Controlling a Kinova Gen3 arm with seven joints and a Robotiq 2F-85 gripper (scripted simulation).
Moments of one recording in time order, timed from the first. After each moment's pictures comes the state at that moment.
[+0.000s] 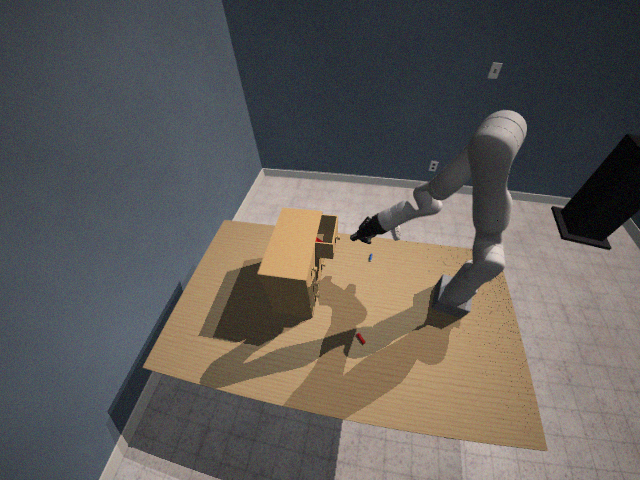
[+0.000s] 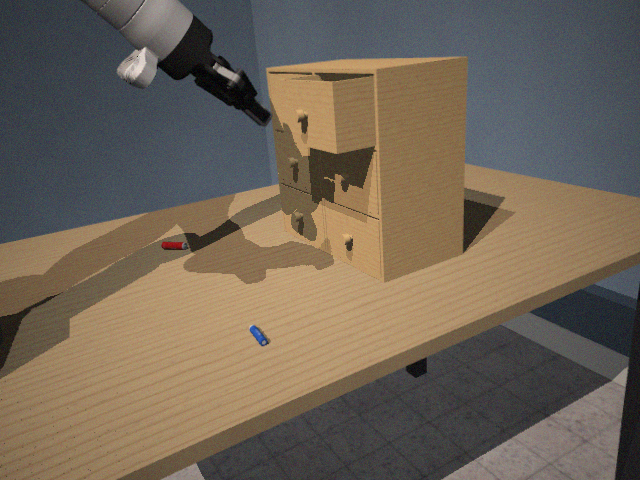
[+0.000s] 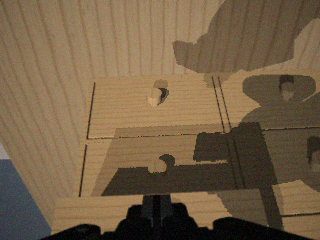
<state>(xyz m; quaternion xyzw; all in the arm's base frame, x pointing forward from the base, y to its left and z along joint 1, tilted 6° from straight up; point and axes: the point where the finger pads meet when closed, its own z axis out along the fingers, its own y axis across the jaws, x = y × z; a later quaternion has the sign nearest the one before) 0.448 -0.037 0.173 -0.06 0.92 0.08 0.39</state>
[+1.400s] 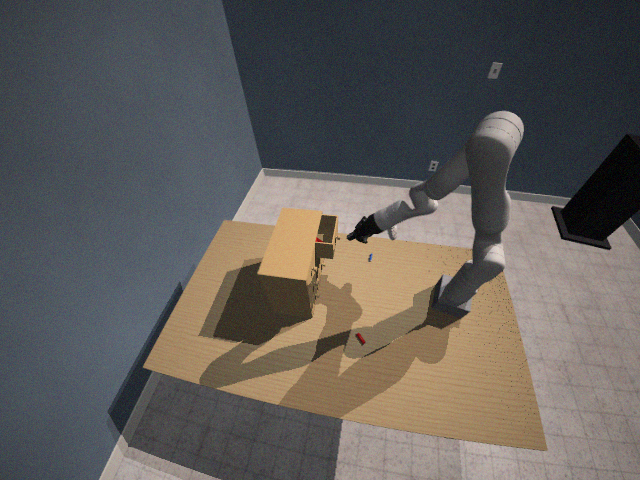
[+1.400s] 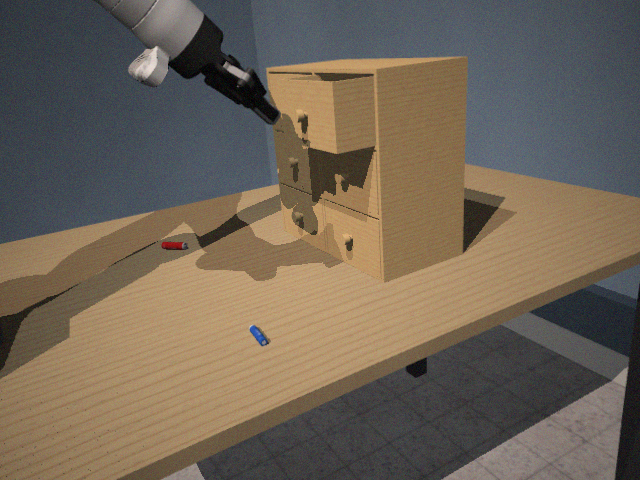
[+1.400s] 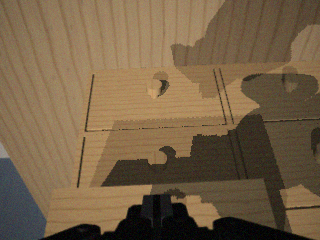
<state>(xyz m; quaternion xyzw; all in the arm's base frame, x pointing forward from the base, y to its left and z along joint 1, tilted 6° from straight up) 0.461 -0.035 0.174 -0.06 0.92 0.08 0.39</state>
